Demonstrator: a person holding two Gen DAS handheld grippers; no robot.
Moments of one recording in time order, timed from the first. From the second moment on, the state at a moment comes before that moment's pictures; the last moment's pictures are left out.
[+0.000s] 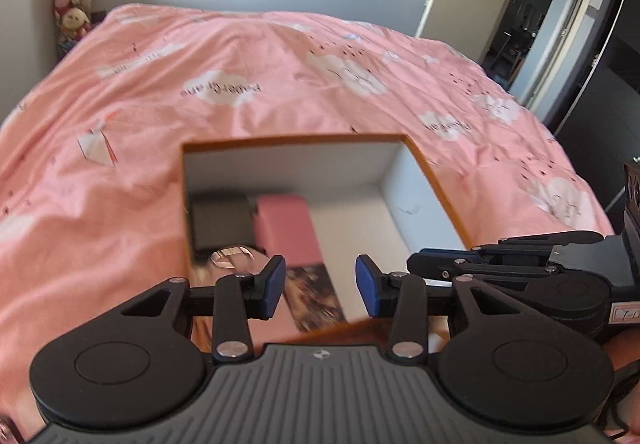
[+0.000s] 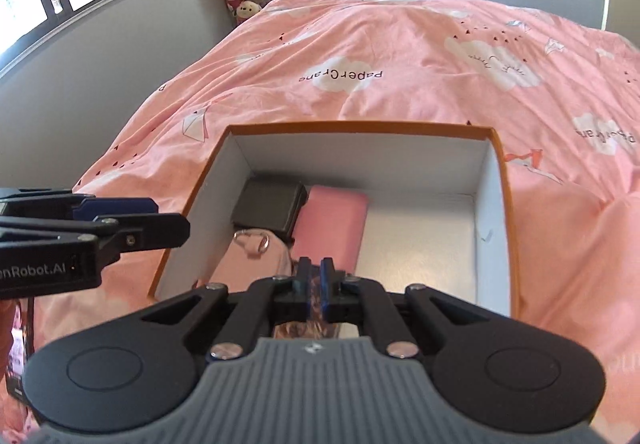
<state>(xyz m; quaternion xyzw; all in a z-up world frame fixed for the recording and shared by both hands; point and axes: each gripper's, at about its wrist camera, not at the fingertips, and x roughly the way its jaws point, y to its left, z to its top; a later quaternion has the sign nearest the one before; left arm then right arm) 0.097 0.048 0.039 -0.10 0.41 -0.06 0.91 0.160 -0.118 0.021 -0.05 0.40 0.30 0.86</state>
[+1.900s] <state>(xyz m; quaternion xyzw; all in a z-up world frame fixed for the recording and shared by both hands) 0.076 -0.055 -0.089 -0.03 0.59 -0.12 0.80 0.083 -0.207 -0.044 -0.07 0.50 0.14 0.85</state>
